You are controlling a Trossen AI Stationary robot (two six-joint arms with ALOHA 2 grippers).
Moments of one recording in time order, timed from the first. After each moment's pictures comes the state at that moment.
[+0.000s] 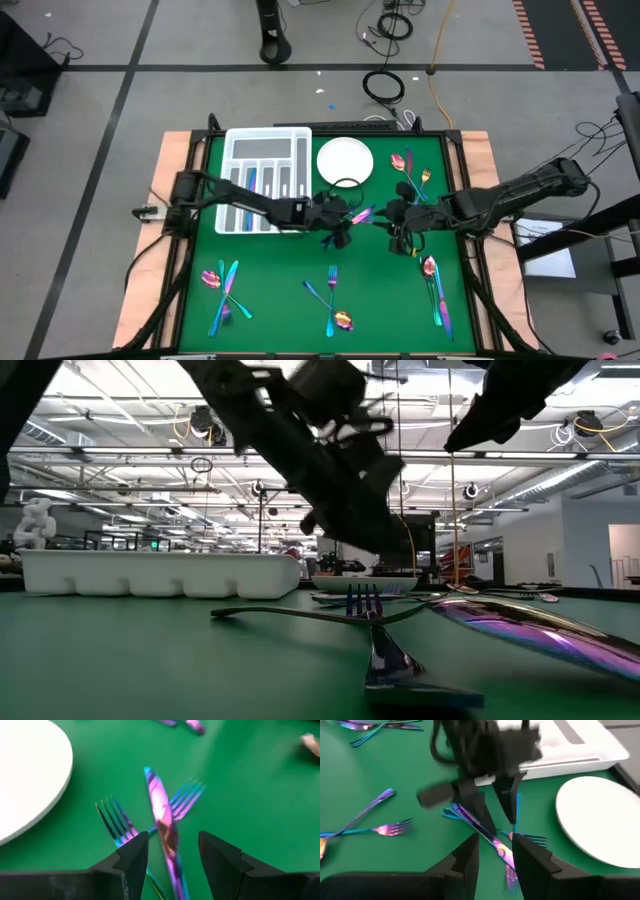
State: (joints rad) left arm -0.05 2.03 1.25 0.09 -0.27 -0.33; right arm 0.27 1.08 0.79 -0.42 0.39 0.30
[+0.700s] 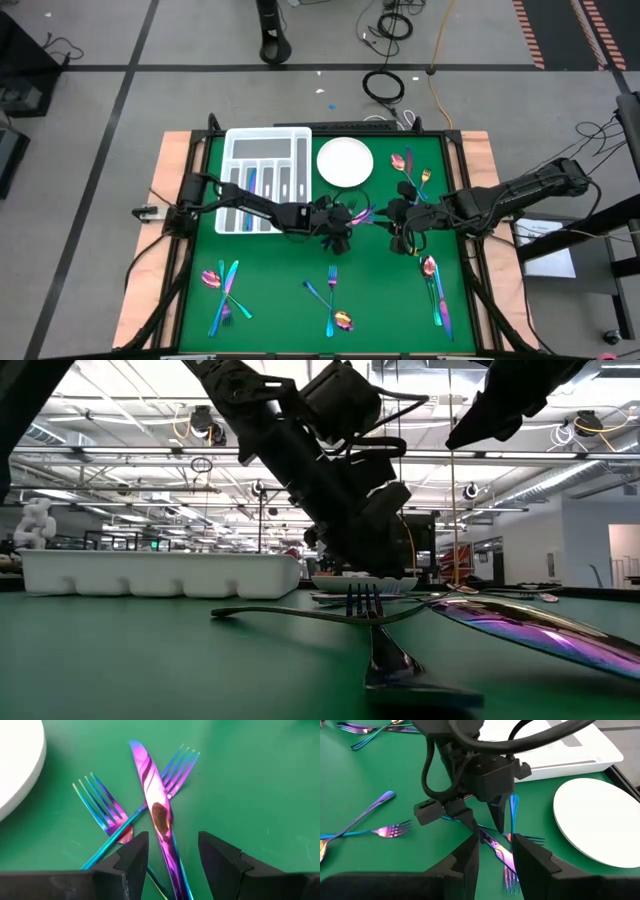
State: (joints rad) left arm -0.07 2.08 1.29 0.01 -0.26 -0.26; right arm 0.27 1.07 0.79 -0.43 0.40 0.30
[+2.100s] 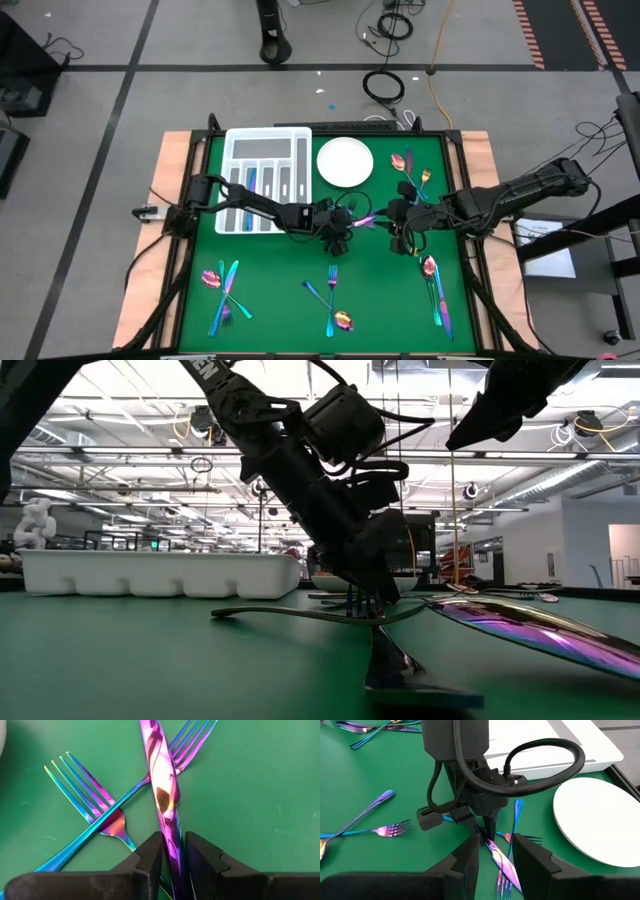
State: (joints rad) left arm -0.05 2.14 1.29 0.01 -0.19 -0.23; right arm 0.27 1.07 0.79 -0.43 0.40 0.30
